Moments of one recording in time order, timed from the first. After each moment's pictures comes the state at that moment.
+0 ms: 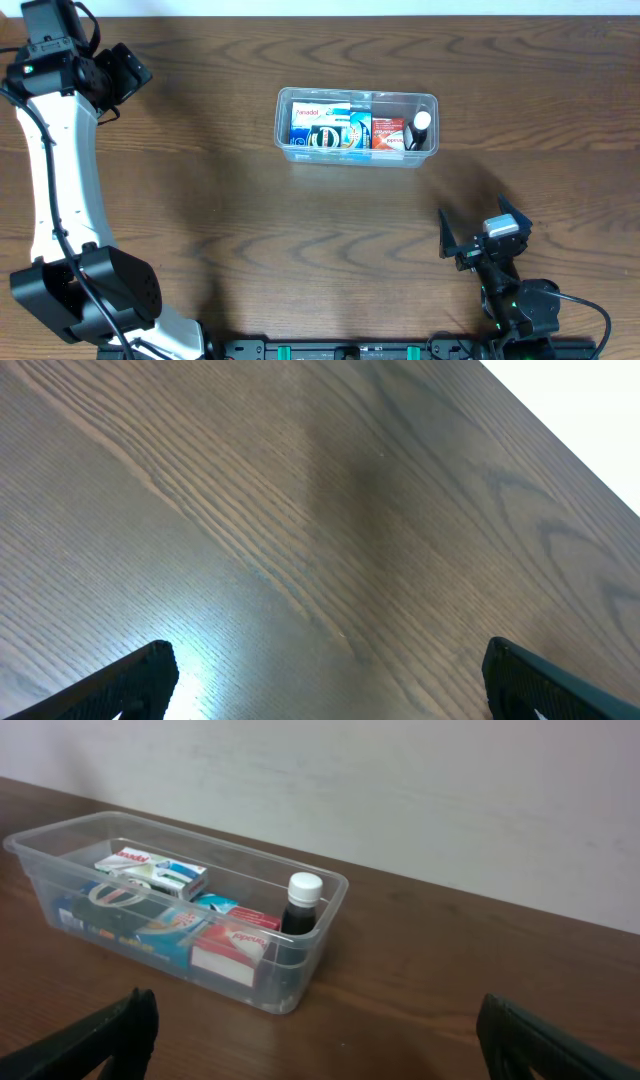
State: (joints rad) left arm 0.28 1.77 1.78 -1.03 -0.04 -0.45; right arm 0.15 0.01 0.01 -0.06 -0.10 -0.11
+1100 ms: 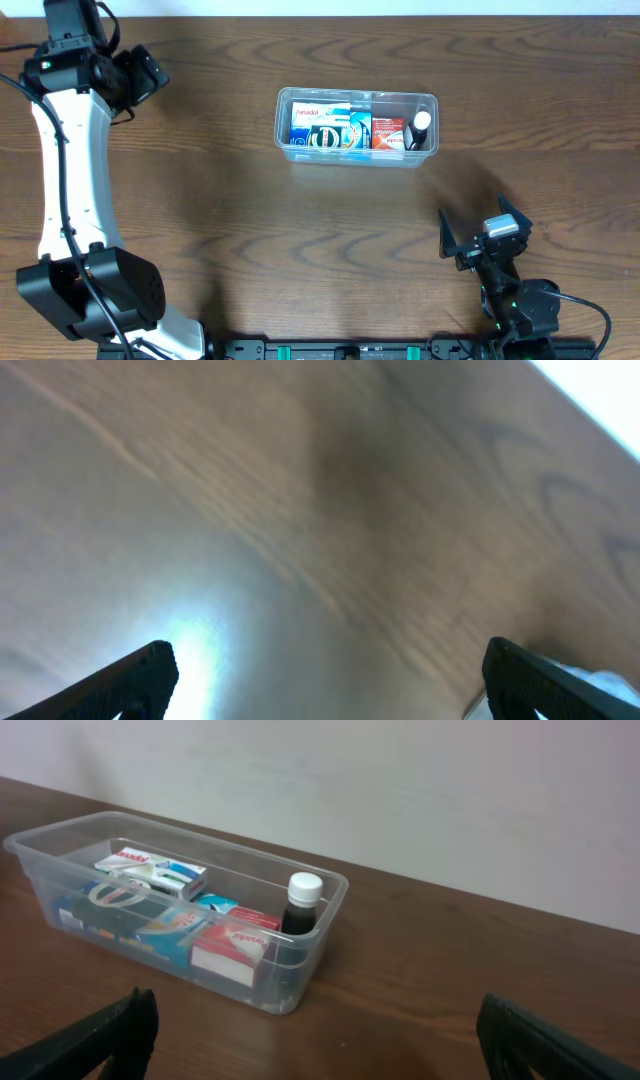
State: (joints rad) left arm 0.22 1.76 1.78 -1.10 -0.04 -0.45; right arm 0.15 0.01 0.01 -0.06 -0.10 -0.11
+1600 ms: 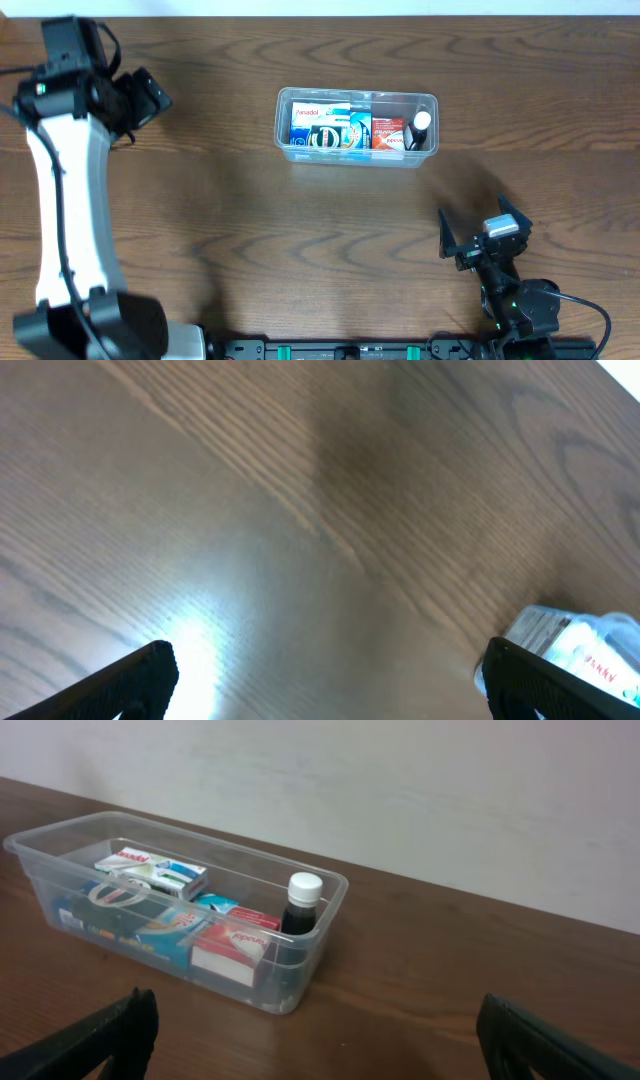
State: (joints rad) left arm 0.22 1.60 1.64 -1.14 -0.04 -0.45; right arm 0.15 0.01 0.01 -0.06 -0.10 -0.11
